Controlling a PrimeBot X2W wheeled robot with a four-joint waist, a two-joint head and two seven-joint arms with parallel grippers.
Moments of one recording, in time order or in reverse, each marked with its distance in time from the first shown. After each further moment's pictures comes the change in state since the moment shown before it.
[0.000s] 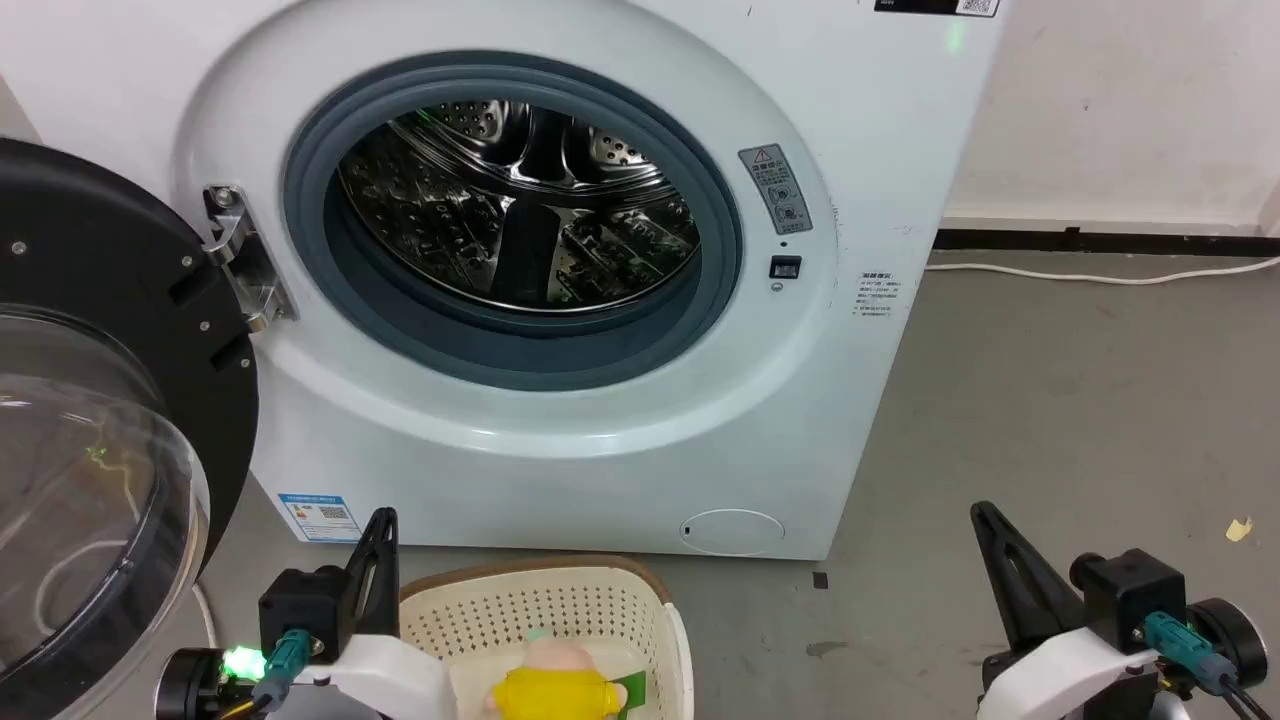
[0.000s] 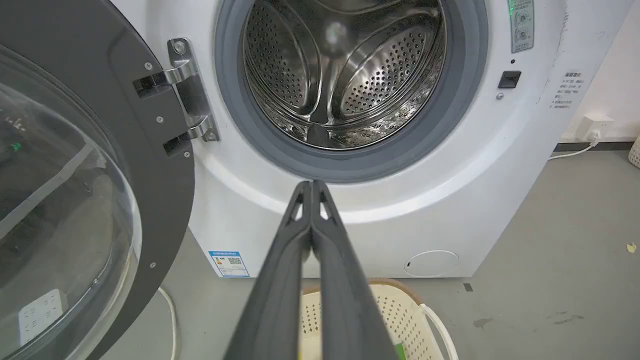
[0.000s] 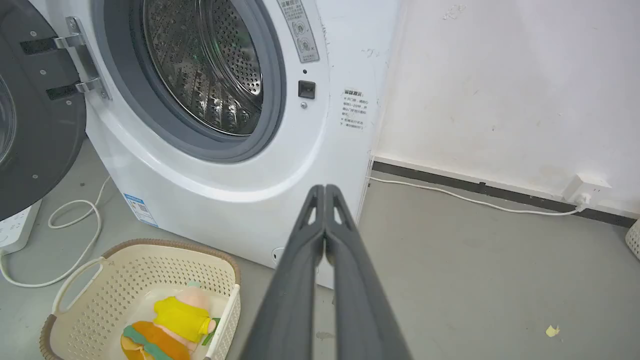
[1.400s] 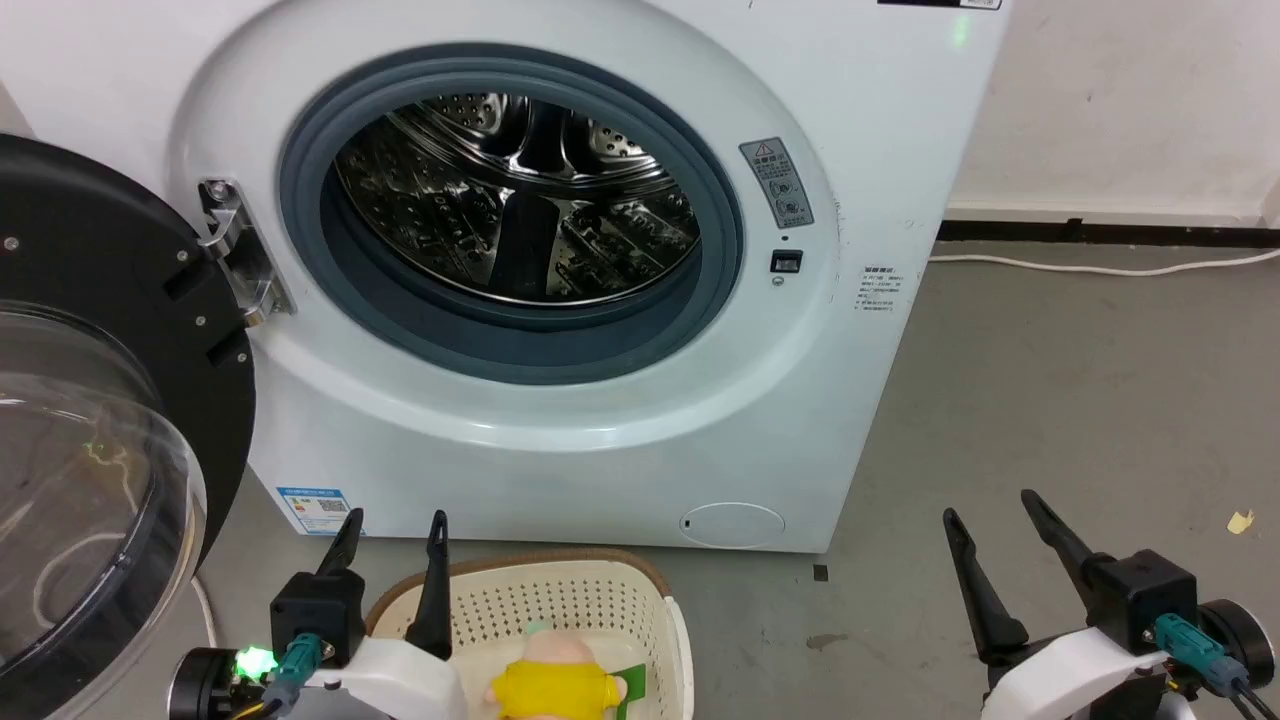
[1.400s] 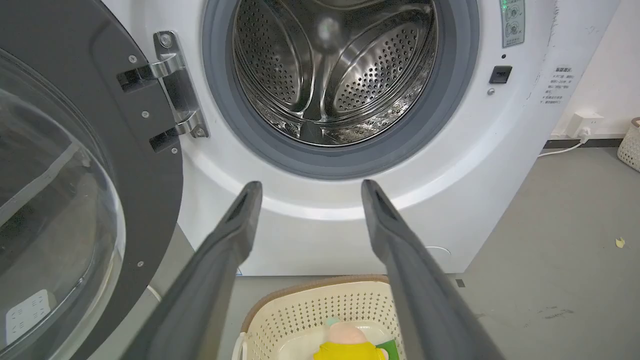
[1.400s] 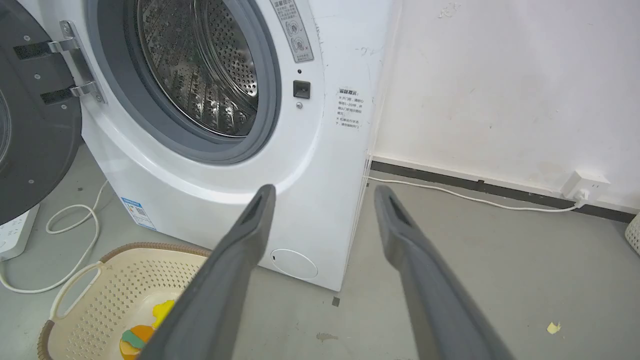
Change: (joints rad) left arm 0.001 0.000 -0.017 0.006 -0.008 0.000 -0.012; right arm 0.001 0.000 -0.007 -0.002 0.010 0.000 -0.011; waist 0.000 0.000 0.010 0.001
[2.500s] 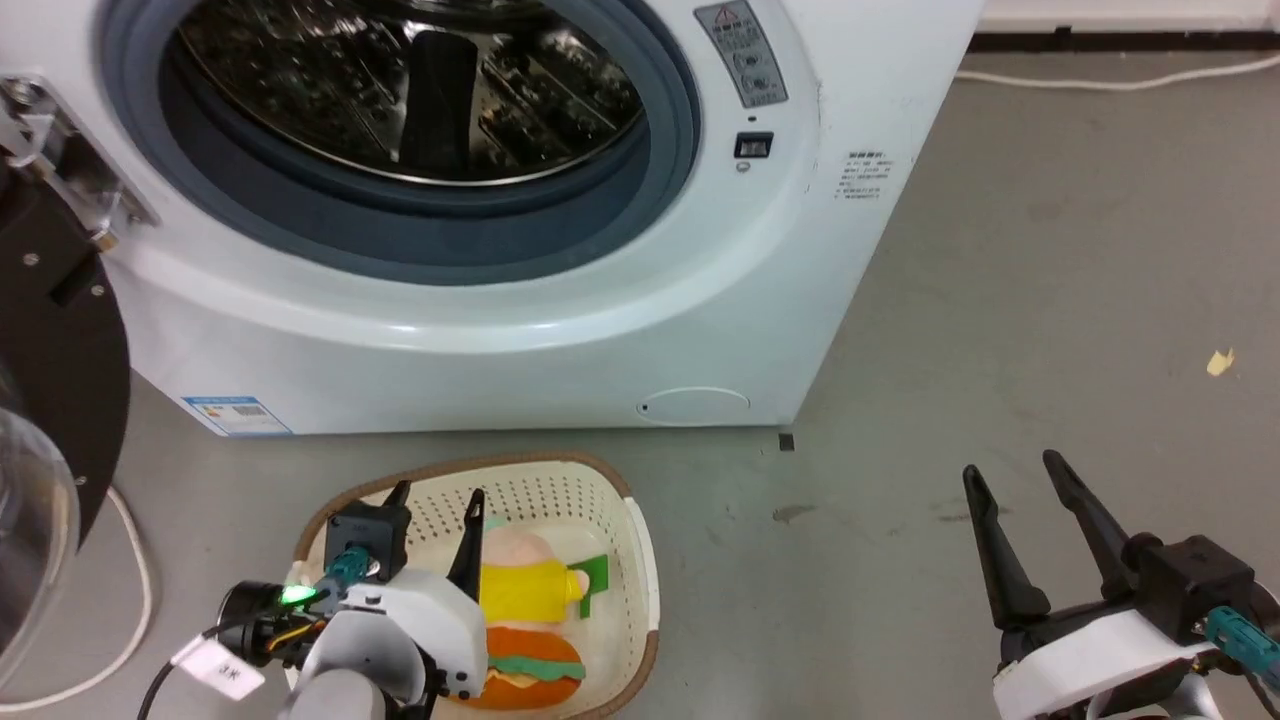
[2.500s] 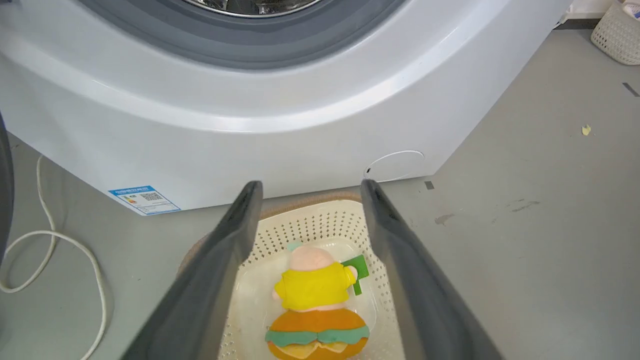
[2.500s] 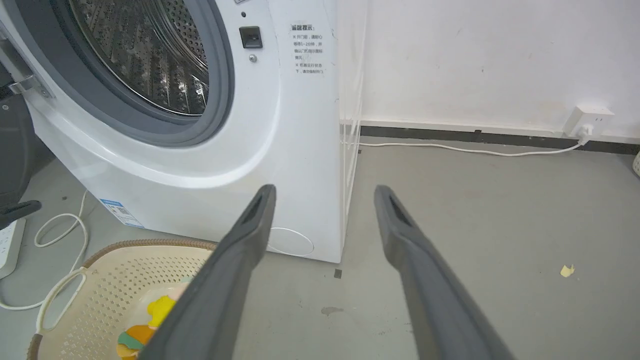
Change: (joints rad) left arm -0.193 0.044 -0.071 0.281 -0.054 -0.032 0.022; right arm -0.025 0.000 -0.016 -0.025 0.081 0.000 -0.071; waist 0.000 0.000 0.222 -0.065
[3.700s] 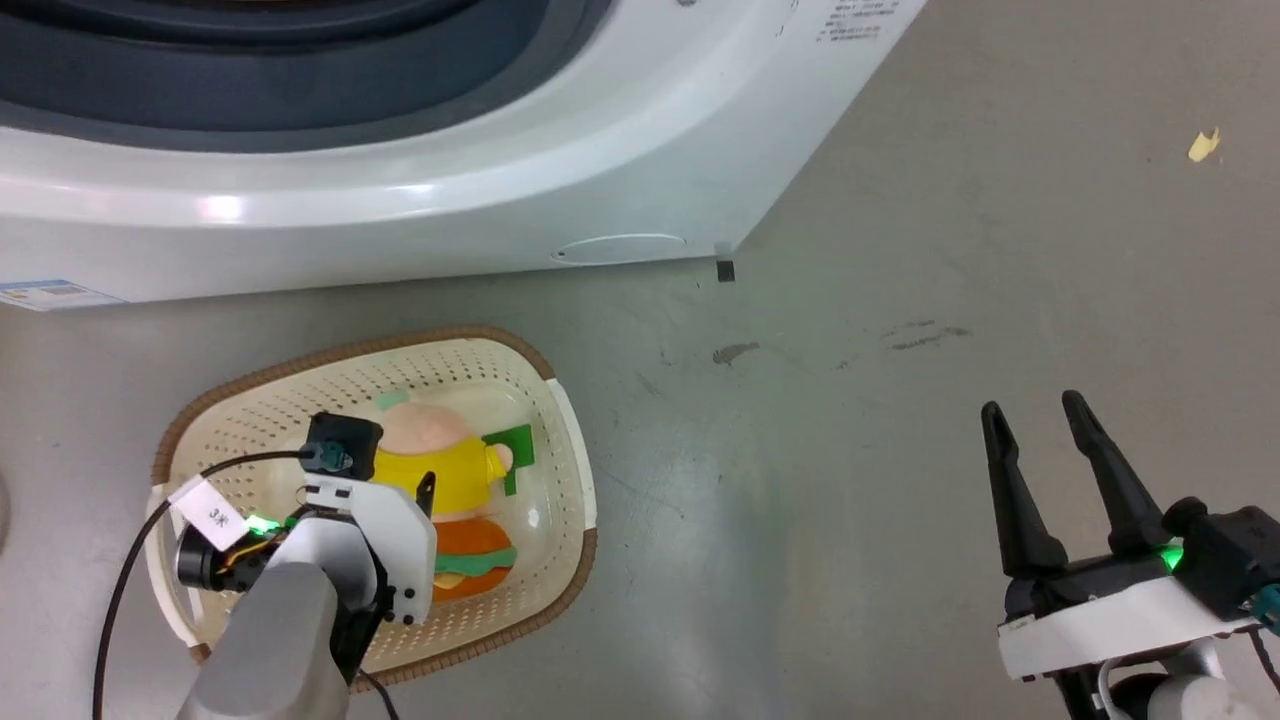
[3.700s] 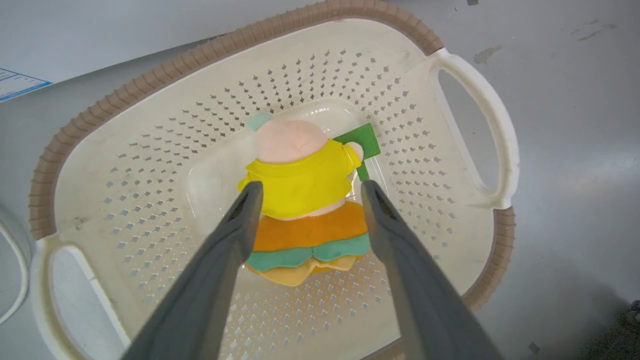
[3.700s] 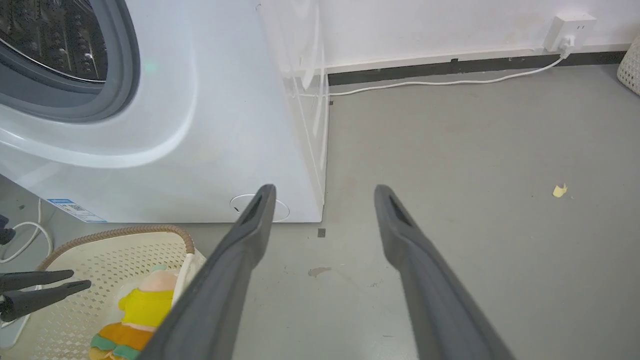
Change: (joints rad) left arm -0.316 0.118 -0.101 0.446 -0.105 -0.030 0.147; right arm -0.059 0.000 0.011 -0.015 0.110 0.000 -0.071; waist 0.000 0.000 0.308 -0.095
